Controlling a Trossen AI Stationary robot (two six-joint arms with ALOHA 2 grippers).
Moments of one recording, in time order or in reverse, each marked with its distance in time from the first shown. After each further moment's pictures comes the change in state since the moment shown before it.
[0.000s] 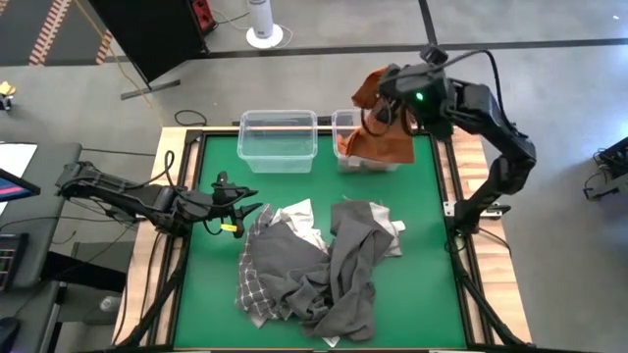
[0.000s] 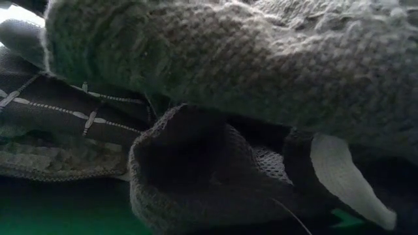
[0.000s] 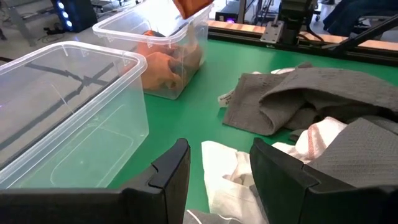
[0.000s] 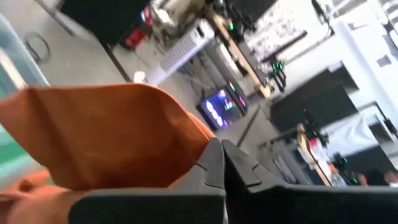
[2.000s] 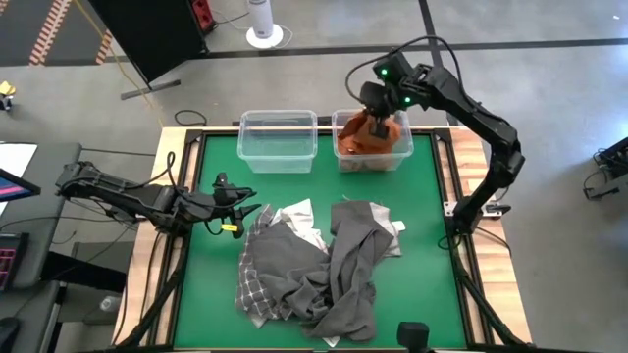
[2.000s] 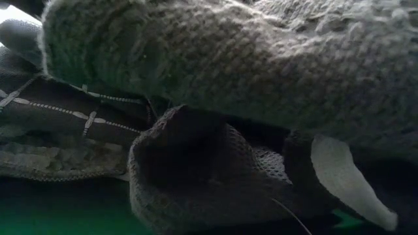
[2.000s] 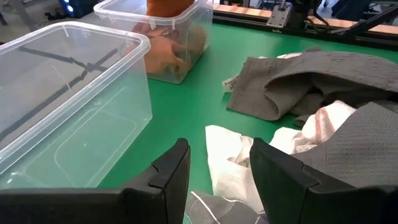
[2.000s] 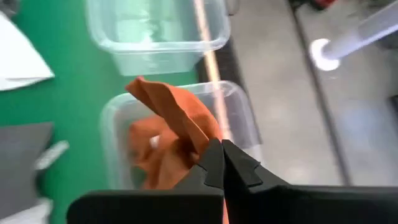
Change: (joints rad) left arm 0.000 0.000 0.000 -0.069 0.000 -0.045; right arm -0.434 0.020 -0.394 0.033 -1.027 -0.123
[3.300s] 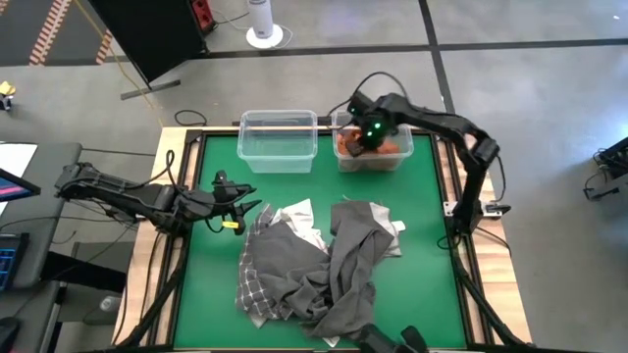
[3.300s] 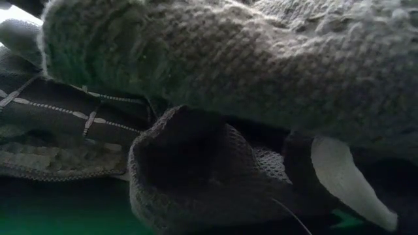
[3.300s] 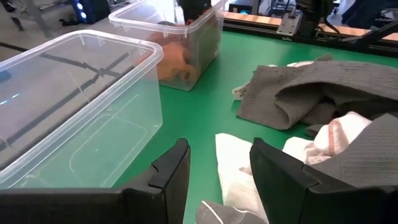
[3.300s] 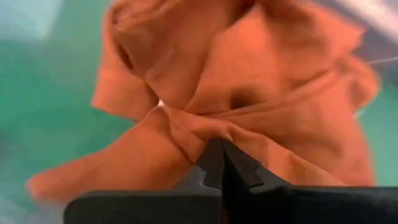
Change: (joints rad) left arm 0.026 0.000 0.000 0.026 -0.022 0.020; right arm -0.030 0.225 -0.348 0.084 -0.007 0.875
